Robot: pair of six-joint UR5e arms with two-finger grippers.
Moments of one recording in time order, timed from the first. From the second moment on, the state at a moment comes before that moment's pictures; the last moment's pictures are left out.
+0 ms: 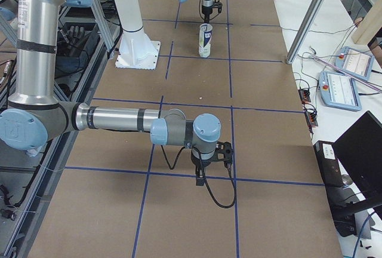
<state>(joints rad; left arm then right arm) -0.63 -1.95 -1.74 -1.76 -1.97 -1.09 1.54 -1.71 1.70 -1.57 2.29 0.00</state>
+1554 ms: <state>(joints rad) -0.61 -1.94 -1.75 -1.78 -1.97 -1.09 1.54 -1.71 1.70 -1.57 2.29 0.00</state>
